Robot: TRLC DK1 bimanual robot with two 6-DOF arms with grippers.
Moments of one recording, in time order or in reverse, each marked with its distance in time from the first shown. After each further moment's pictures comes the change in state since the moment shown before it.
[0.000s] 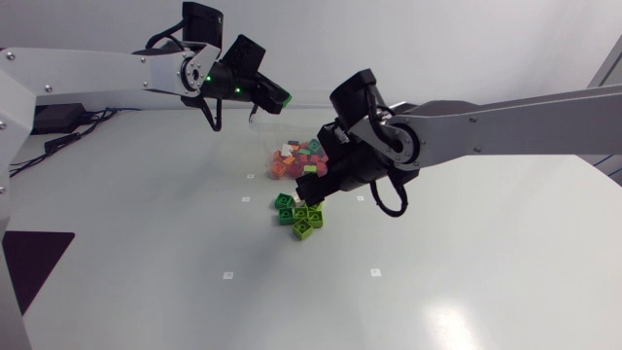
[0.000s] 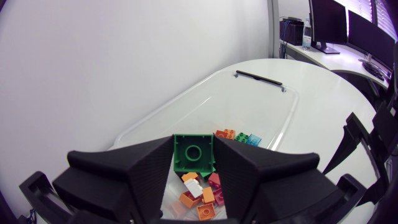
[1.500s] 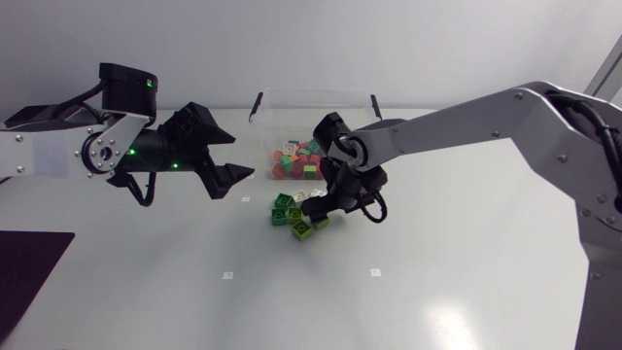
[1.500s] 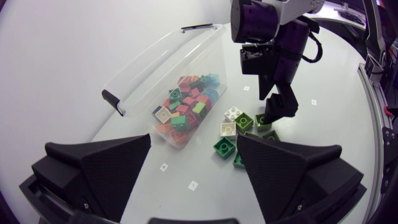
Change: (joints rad) left arm 0.059 -0.528 -0.771 0.092 0.040 0.307; right arm -0.050 0.323 0.211 -0.238 0.080 0.114
